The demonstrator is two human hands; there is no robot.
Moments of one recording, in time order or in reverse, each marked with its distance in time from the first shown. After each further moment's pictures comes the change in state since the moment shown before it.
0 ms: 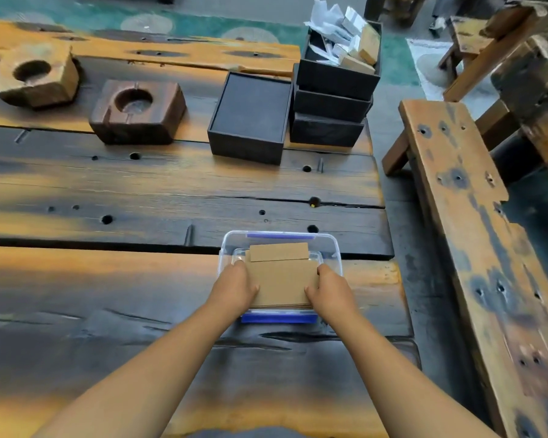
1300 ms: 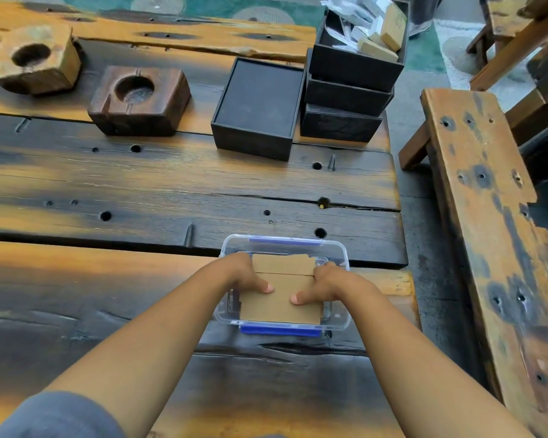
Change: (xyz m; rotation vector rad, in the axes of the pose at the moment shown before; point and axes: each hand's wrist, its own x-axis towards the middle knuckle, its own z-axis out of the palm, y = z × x) left_hand 0.059 0.015 -0.030 0.068 -0.462 -0.128; right_hand 0.065 -0.019 -0.028 -0.327 -0.547 0.002
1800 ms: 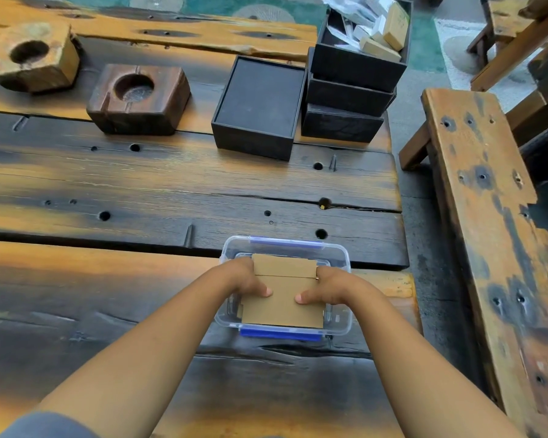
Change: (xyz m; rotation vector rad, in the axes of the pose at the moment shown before) left_hand -0.004 0.002 0.007 -0.083 0.006 -0.009; right_hand -0.001 0.007 0.002 0.274 -0.020 -0.039
